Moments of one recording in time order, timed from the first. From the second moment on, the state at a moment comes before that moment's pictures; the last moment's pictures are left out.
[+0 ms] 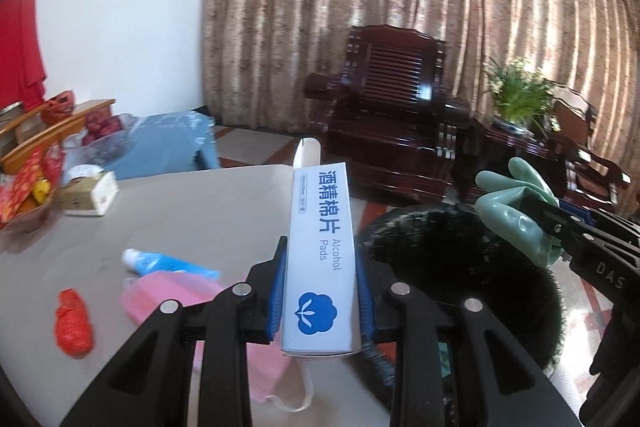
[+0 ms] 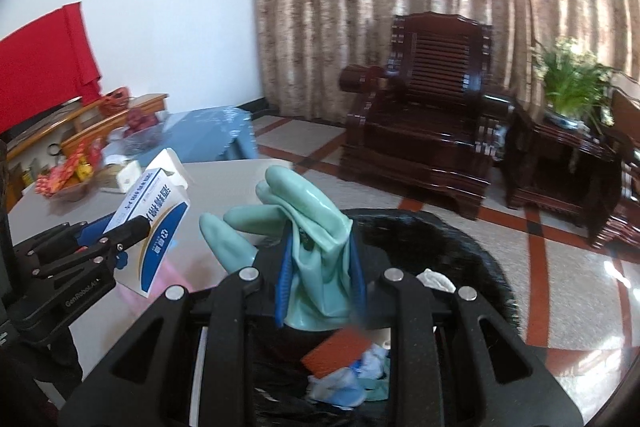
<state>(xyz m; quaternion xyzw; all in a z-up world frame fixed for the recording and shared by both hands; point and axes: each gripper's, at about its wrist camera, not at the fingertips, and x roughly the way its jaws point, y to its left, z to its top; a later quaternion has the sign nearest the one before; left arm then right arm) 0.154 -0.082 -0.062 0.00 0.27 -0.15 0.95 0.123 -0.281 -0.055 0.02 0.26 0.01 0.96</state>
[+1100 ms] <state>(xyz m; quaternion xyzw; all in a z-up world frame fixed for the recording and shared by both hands) 0.194 -0.161 -0.084 -0.02 0.31 -0.24 0.92 0.123 -0.368 -0.118 0.05 0.31 -0.12 0.94</state>
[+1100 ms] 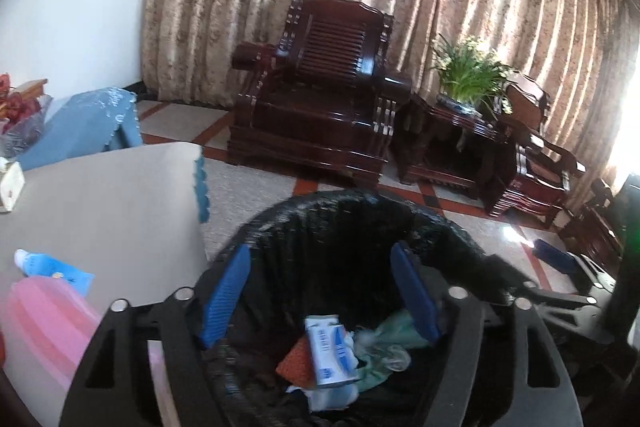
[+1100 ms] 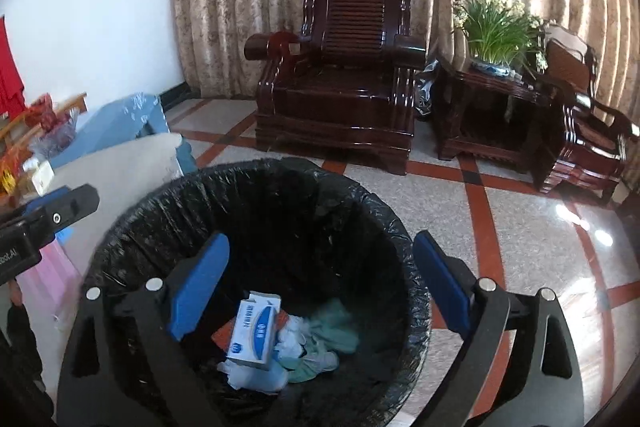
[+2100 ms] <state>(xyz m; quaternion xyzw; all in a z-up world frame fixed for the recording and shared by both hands) 0.146 0.098 -0.085 -0.02 0.27 0.04 0.96 0.160 -0.144 -0.100 0.02 0.29 0.09 0.95</state>
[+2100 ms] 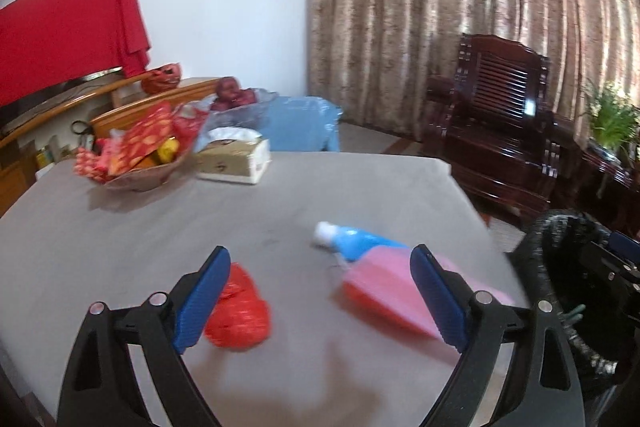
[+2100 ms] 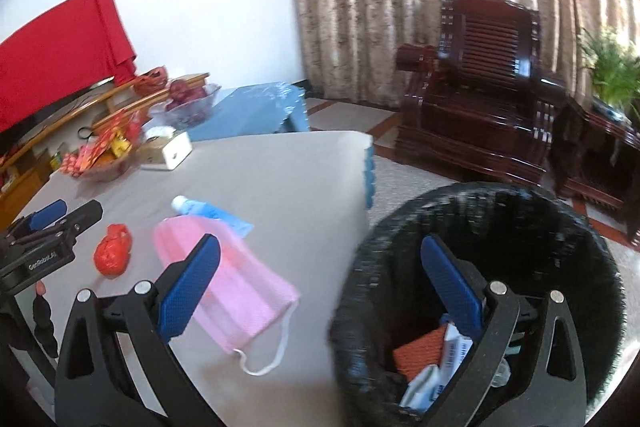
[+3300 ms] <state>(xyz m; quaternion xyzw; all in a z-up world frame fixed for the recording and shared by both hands) 0.201 0.175 -0.176 -0.08 0.40 0.08 0.91 0.177 -0.055 -0.150 -0.05 0.34 0.16 0.92</state>
